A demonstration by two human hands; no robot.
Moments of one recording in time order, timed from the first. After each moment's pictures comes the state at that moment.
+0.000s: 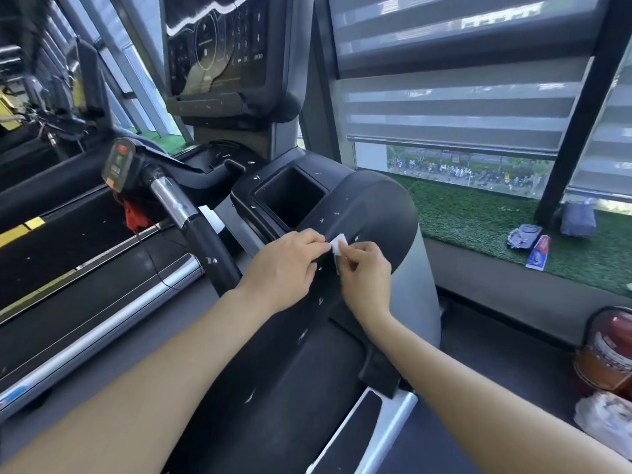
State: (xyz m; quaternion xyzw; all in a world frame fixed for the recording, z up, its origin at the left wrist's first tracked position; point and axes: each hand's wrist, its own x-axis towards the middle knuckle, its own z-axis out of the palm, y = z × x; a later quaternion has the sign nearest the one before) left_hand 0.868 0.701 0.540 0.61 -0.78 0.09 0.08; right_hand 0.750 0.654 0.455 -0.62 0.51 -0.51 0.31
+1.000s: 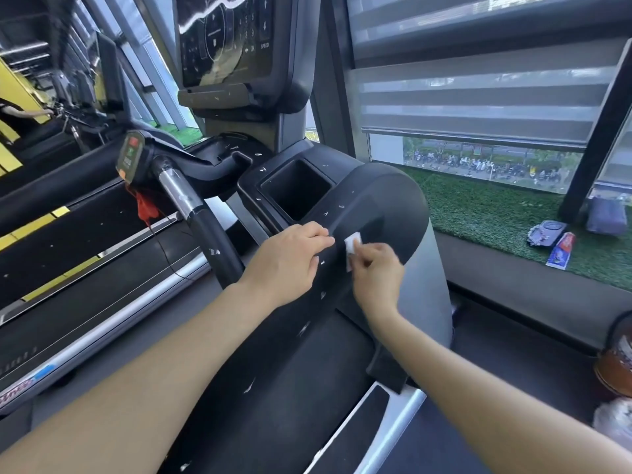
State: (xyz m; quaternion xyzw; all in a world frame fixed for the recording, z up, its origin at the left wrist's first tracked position) left_hand 0.863 0.702 0.540 0.63 -0.77 0.09 0.07; right_hand 0.745 0.643 0.445 -0.57 0.54 -0.49 0.38
